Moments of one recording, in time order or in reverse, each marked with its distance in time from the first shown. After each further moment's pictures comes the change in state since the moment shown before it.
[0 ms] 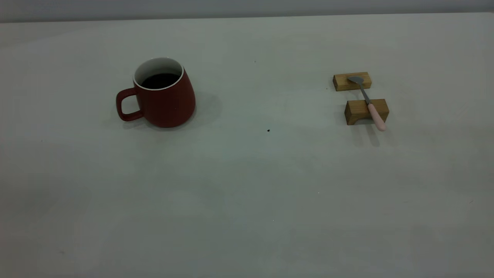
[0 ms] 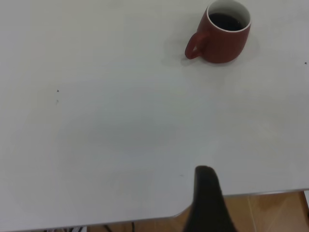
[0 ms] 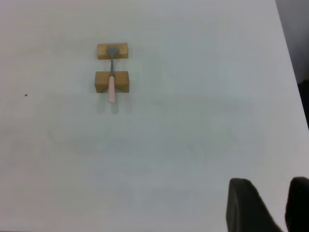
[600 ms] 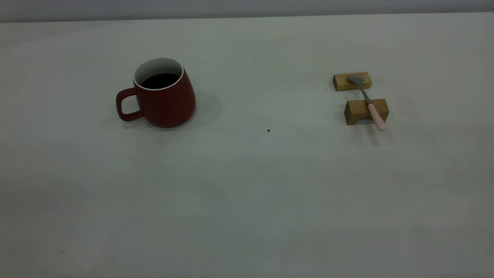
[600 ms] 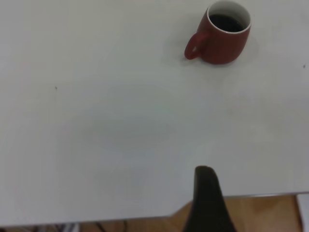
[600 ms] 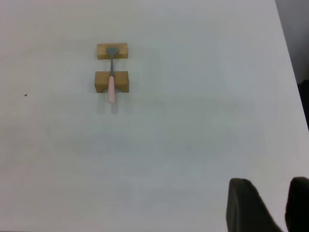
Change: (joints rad) left arm 0.000 0.012 0.000 0.001 0.000 -0.062; right arm 0.000 0.000 0.000 0.000 0.000 0.000
